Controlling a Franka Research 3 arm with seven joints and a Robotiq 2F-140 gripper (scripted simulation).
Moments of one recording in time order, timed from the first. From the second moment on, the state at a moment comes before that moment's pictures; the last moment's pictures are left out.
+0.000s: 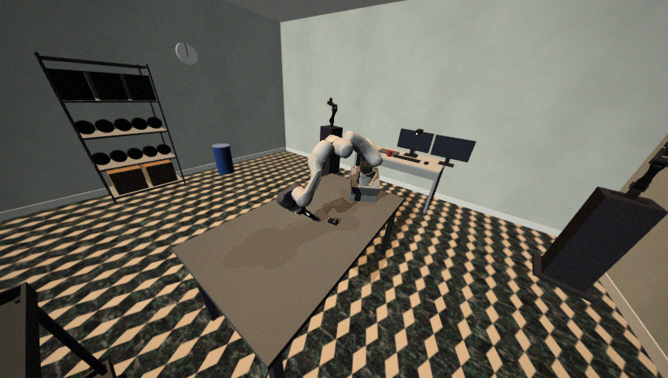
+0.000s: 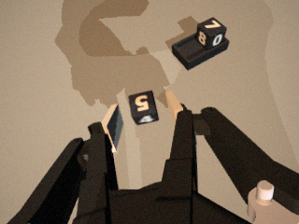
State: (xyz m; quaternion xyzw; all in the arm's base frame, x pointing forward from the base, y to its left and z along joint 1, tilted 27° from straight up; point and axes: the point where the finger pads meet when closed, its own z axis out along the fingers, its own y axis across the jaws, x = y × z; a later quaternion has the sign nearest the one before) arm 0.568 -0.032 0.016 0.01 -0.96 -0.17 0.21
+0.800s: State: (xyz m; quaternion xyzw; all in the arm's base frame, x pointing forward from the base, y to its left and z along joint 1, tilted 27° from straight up) arm 0.551 -0.053 0.070 0.00 -0.96 -0.17 0.21
